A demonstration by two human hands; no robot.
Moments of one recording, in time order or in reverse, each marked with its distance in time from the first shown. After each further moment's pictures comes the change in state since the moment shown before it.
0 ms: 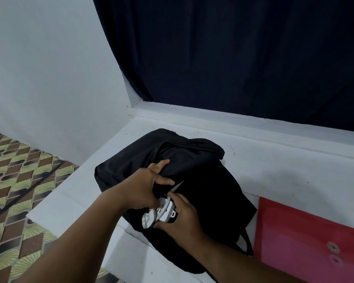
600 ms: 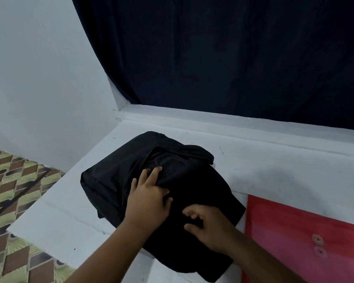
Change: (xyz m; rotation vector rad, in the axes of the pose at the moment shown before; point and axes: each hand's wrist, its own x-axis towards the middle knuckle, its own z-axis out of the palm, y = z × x) left_hand 0.012 0.033 0.070 0.359 0.450 -0.108; right_hand -0.020 0.012 -0.103 -0.239 -0.243 0.070
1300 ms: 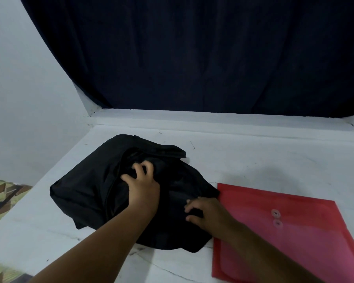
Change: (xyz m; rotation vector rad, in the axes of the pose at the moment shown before) left_hand 0.028 0.065 0.024 0.757 -0.209 -0.025; right_hand -0.031 0.057 -0.036 -0.111 0.147 -0.042
